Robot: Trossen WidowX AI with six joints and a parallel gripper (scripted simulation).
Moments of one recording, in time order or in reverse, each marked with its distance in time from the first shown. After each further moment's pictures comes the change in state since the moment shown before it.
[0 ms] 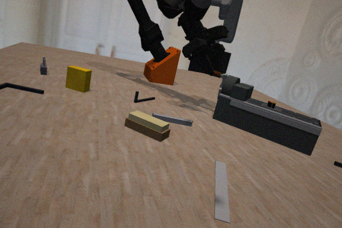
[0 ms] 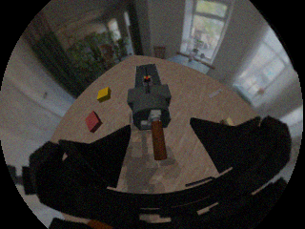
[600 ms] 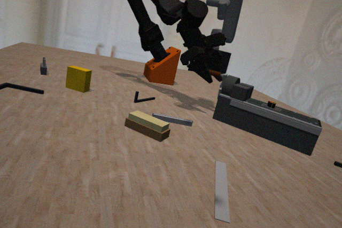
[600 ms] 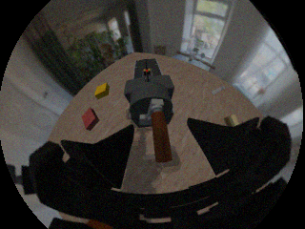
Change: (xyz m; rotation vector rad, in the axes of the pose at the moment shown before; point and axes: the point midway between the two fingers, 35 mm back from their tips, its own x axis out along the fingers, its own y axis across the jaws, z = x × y) arm 0.014 0.002 -0.017 -0.001 0.008 0.003
